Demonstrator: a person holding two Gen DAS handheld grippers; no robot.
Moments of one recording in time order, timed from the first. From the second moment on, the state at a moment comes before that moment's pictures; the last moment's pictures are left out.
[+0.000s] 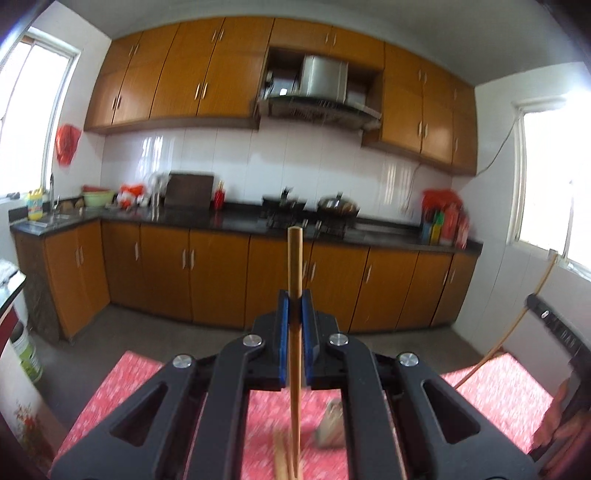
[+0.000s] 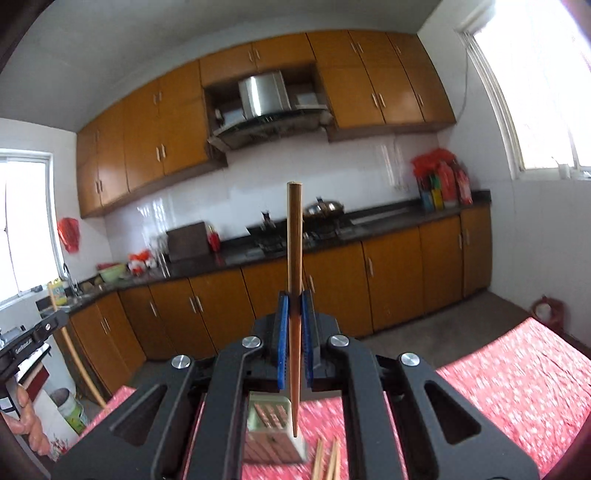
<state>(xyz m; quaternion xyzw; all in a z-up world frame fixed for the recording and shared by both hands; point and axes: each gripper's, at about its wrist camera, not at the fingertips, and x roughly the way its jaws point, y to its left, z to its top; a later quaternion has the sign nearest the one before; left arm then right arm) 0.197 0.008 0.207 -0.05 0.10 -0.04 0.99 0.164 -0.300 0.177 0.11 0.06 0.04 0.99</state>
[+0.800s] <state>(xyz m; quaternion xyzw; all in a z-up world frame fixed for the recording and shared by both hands) 0.297 -0.043 0.134 -0.12 0.14 -0.05 0.98 0.219 -0.272 0.103 0.11 0.13 0.08 0.98</state>
